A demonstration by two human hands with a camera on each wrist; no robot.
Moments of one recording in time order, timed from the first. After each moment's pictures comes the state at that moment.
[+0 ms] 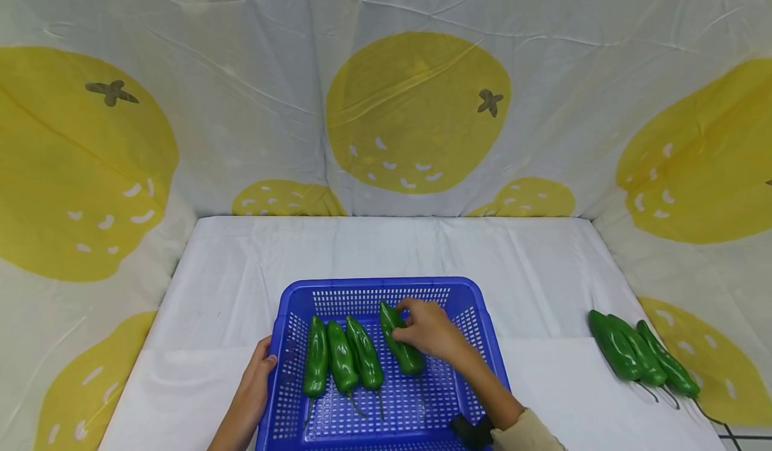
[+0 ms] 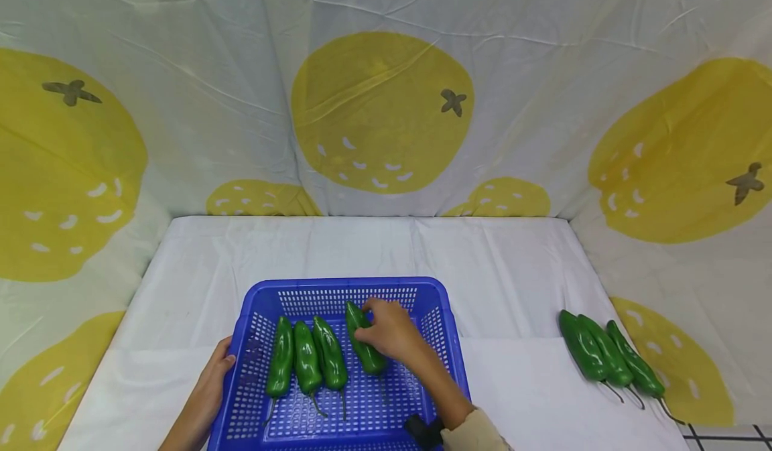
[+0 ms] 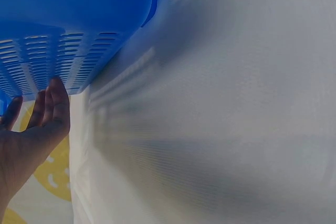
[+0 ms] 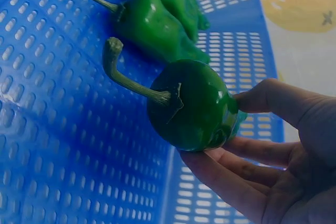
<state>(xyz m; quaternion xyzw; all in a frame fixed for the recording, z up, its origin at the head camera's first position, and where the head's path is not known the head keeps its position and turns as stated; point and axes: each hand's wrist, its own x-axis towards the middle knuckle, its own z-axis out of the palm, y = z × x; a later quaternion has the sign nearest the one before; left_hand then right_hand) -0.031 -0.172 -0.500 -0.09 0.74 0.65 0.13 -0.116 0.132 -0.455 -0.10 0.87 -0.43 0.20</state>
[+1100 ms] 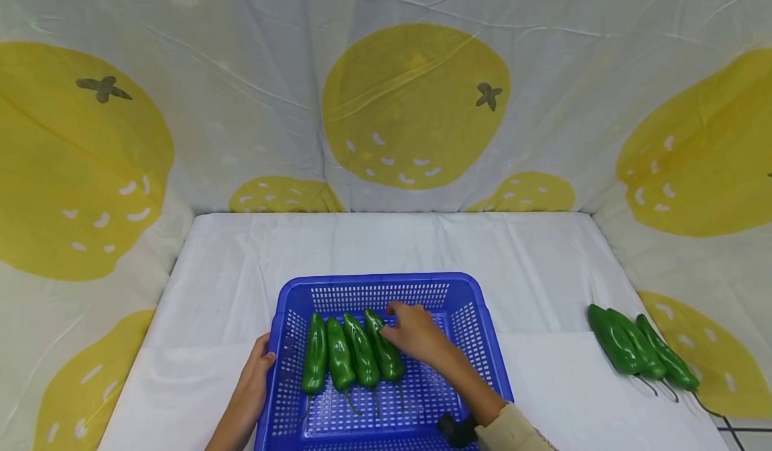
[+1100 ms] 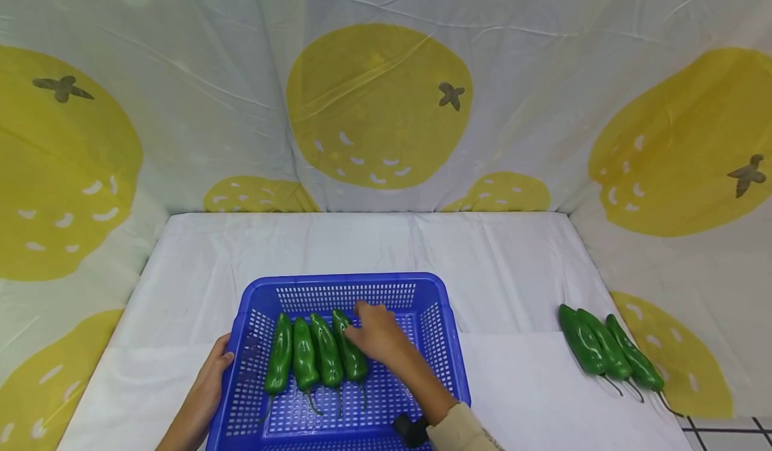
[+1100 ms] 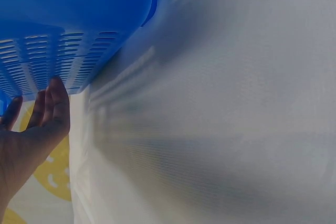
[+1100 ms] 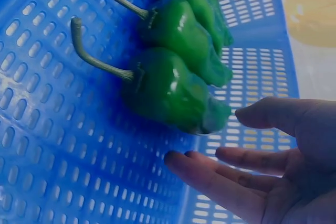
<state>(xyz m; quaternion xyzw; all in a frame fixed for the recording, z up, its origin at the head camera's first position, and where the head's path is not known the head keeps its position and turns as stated) -0.033 -0.171 -0.500 -0.10 0.74 0.65 0.13 -0.114 0.112 -0.474 -0.11 0.92 -0.34 0.17</state>
